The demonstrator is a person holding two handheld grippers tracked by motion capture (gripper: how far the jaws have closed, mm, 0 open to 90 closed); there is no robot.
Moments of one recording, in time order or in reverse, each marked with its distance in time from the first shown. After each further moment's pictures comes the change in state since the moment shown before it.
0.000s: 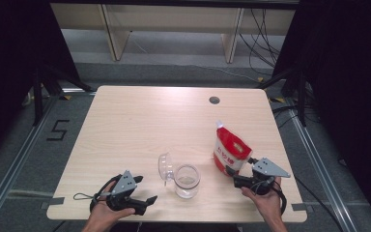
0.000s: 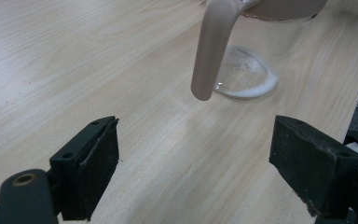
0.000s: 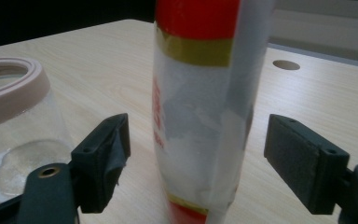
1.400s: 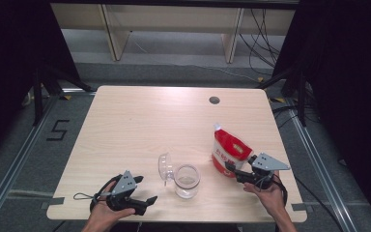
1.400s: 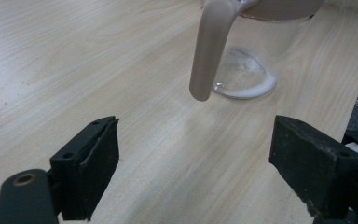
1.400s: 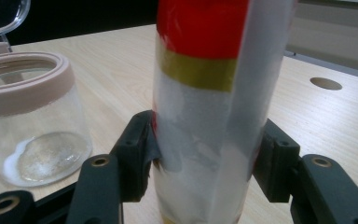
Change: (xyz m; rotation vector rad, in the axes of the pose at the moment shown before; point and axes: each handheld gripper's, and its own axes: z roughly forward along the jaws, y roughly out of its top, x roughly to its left) left arm 0.000 0.000 0.001 0.006 0.005 0.013; right arm -0.018 0.003 0.010 -0.016 0.153 -0.078
